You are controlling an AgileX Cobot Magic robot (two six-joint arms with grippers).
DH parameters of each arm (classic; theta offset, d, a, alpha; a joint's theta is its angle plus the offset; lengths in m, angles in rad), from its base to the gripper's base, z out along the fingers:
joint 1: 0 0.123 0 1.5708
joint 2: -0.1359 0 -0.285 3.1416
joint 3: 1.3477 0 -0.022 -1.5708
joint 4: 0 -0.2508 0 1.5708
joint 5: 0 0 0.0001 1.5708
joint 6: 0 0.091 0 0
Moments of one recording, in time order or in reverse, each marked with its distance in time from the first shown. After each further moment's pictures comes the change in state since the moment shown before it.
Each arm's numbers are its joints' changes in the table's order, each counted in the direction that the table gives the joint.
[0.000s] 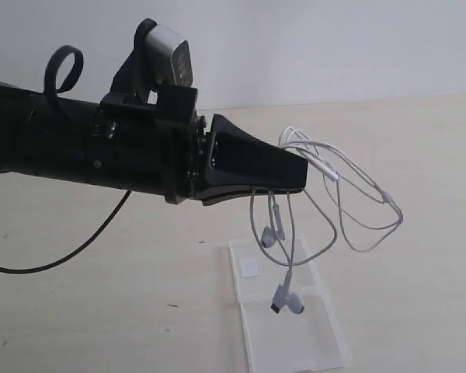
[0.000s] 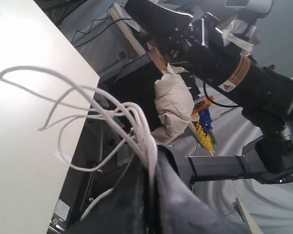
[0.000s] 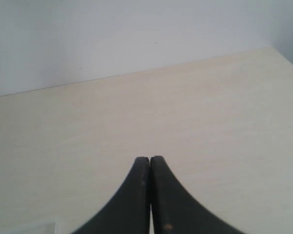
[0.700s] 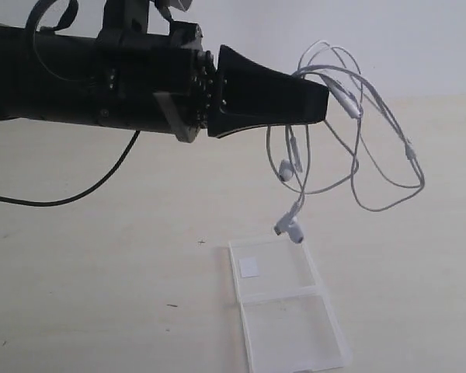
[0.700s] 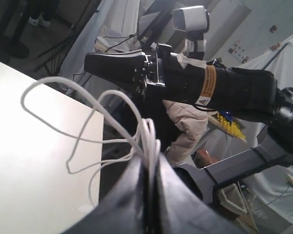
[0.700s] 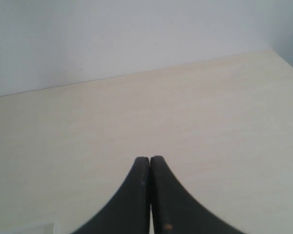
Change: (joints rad) left arm 0.000 0.004 -0.152 -0.001 0.017 0.238; right arm 0.000 0.000 0.000 0.005 0.000 0.000
